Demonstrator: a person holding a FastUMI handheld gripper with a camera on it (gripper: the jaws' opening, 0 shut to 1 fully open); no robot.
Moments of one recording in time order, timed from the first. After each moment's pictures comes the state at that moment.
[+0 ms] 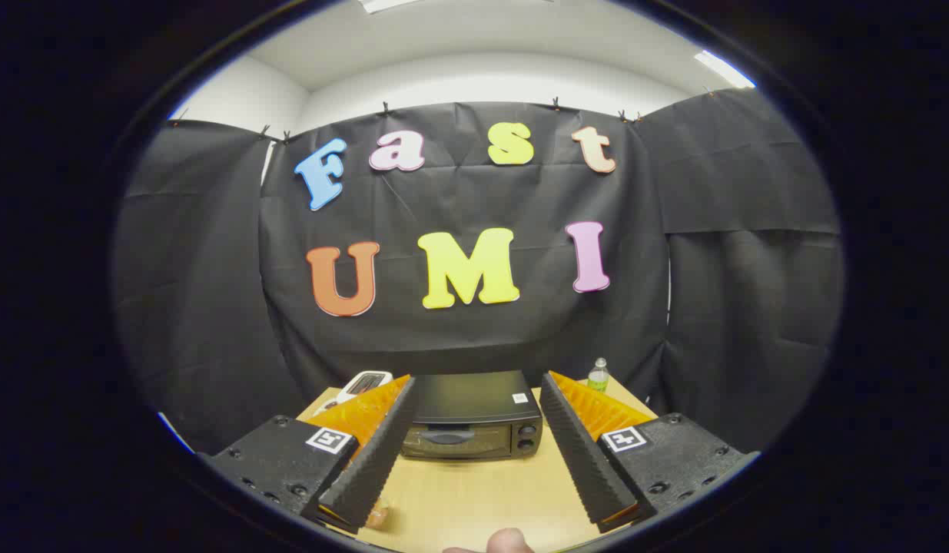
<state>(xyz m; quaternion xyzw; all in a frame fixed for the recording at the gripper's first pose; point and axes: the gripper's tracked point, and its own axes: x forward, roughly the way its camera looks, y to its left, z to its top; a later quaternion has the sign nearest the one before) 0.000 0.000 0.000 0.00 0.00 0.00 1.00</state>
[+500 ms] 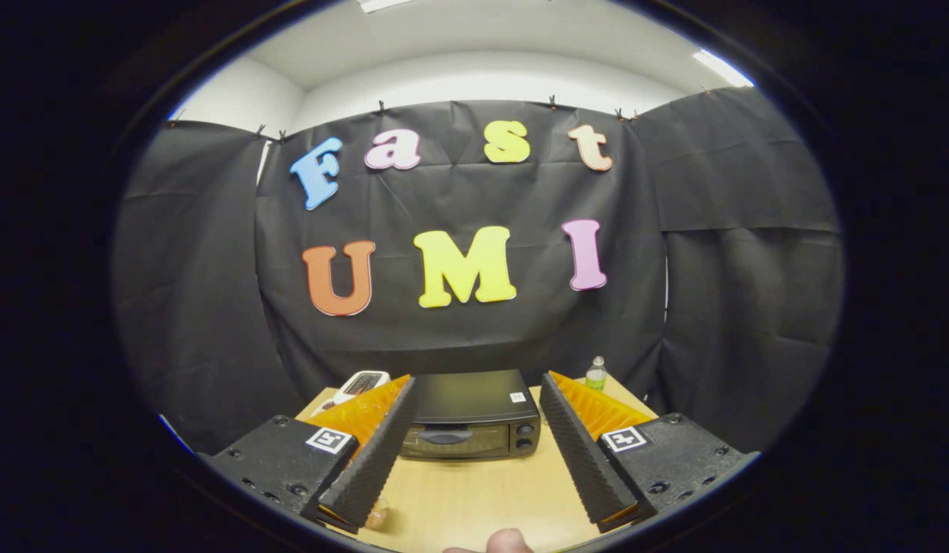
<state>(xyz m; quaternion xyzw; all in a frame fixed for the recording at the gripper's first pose) 0.003 -0.002 -0.001 0.00 0.01 -0.01 1.00</state>
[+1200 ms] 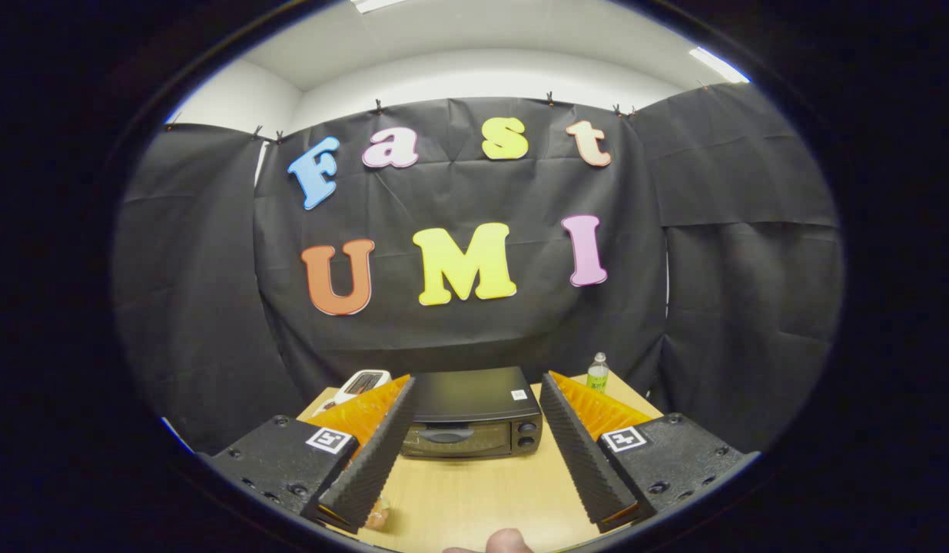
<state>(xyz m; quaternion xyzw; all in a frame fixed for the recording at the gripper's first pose) 0.008 -0.005 -0.004 0.01 0.01 0.00 1.00</state>
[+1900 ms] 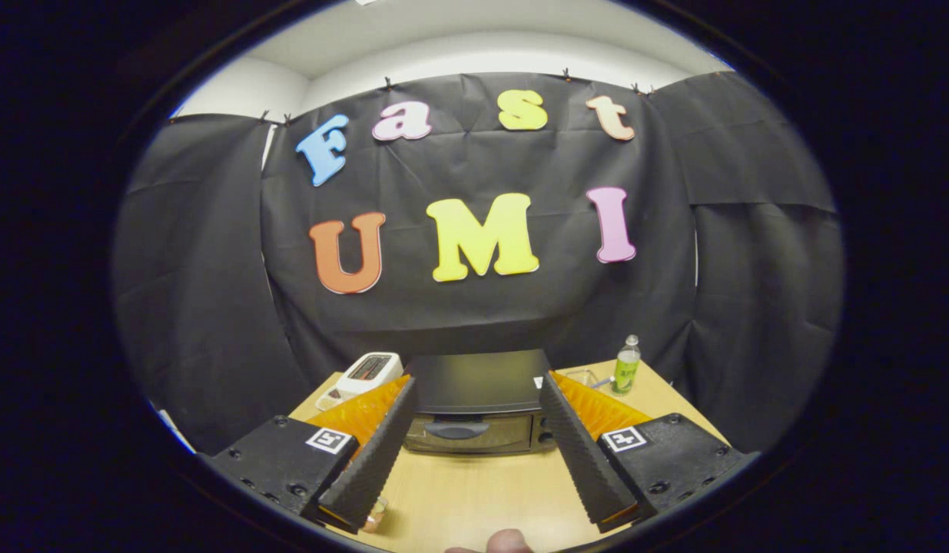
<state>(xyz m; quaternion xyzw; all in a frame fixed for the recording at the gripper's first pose) 0.090 0.009 -0.067 0.00 0.06 0.05 1.00</state>
